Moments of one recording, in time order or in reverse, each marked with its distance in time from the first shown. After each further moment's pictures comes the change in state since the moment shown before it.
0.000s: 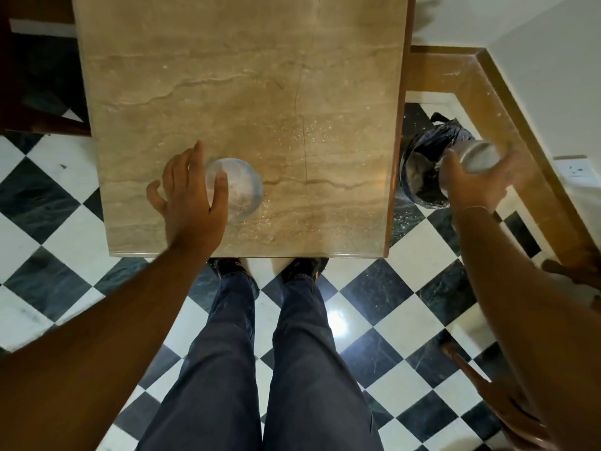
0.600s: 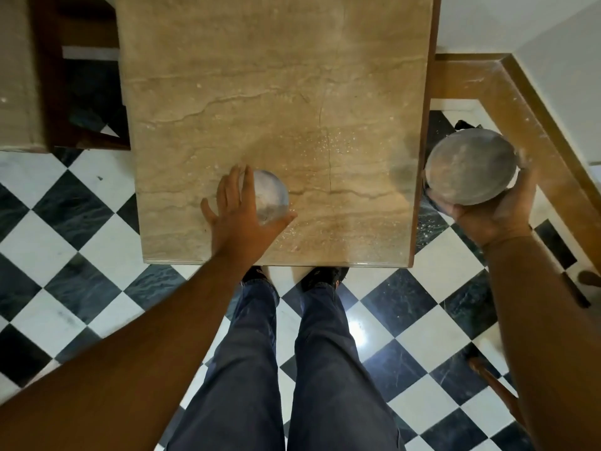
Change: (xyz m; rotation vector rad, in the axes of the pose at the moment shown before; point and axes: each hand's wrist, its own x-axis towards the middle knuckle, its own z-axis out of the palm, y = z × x) left_hand -0.008 0.015 0.005 0.092 -0.273 0.019; right_hand -0.034 -0.018 -0.014 1.078 -0.593 0.571
